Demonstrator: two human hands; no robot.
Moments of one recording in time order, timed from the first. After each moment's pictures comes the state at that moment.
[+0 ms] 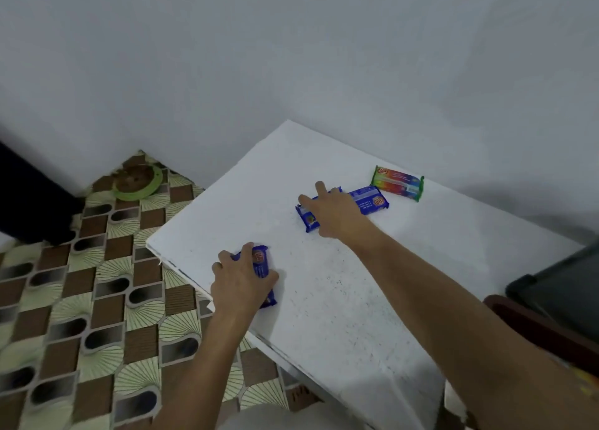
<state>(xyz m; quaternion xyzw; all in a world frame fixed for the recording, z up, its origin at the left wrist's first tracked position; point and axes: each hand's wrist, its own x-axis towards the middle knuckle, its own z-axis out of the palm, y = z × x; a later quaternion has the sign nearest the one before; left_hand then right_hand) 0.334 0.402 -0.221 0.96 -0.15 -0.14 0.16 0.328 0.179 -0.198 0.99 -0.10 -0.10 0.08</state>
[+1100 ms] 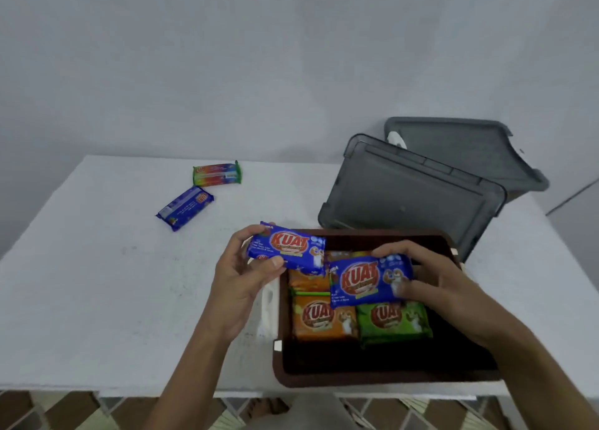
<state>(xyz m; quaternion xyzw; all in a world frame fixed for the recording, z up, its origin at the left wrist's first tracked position) 0.142 0.273 -0.157 0.48 -0.27 -0.50 0.67 -0.140 0.184 -0.103 0.63 -0.37 0.19 -0.66</state>
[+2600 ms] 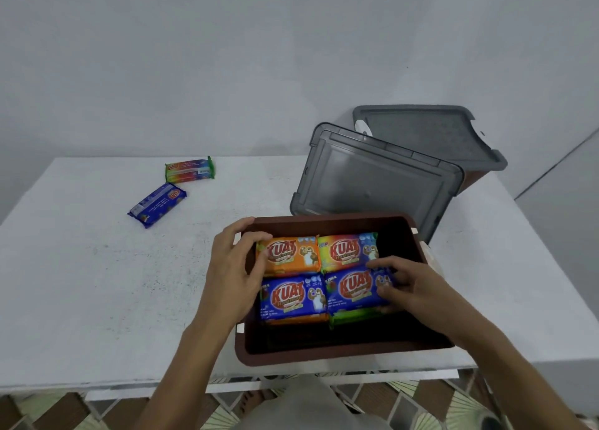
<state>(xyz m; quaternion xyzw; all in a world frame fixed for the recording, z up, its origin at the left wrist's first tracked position) 0.109 0.262 -0.182 0.71 -0.58 -0.10 0.38 -0.184 0.196 -0.138 0.64 -0.51 0.13 -0.56</state>
